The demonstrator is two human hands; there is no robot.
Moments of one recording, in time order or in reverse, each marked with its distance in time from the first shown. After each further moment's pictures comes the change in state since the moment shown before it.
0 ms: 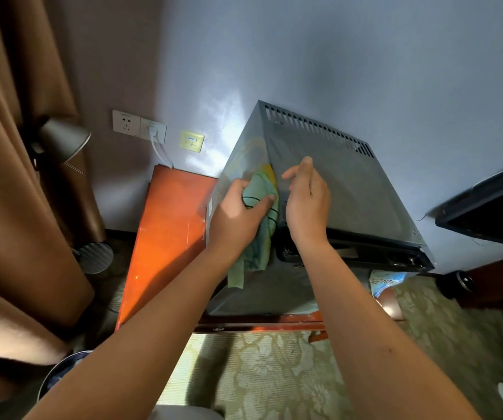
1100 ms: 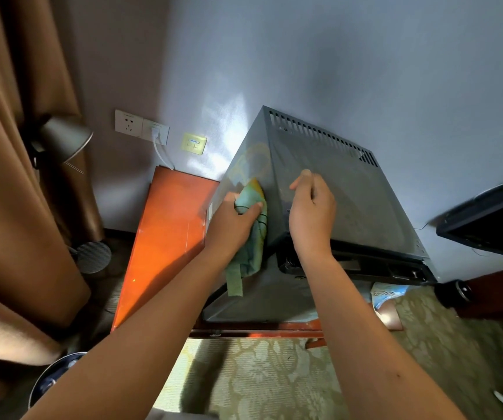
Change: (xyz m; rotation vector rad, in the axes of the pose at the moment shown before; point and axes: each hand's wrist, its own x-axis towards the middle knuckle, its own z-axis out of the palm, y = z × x) left_hand 0.025 -0.030 0.005 0.001 -0.045 -0.112; right_hand 0.001 0.004 0.000 0.021 0.004 -0.004
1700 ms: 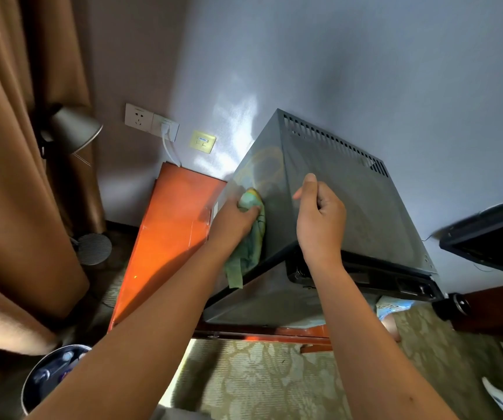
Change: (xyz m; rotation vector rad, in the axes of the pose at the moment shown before) left_hand 0.029 -0.011 -0.004 0.097 -0.032 -0.116; right_hand -0.001 -0.001 0.003 -0.075 -0.063 -0.075
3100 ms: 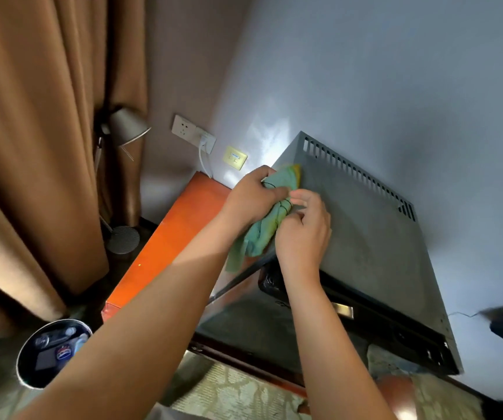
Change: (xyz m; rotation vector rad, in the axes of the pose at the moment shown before) left_hand -0.004 0.076 0.003 -0.280 0.141 0.165; right_hand -0.001 0.002 -0.010 0.004 -0.066 -0.105
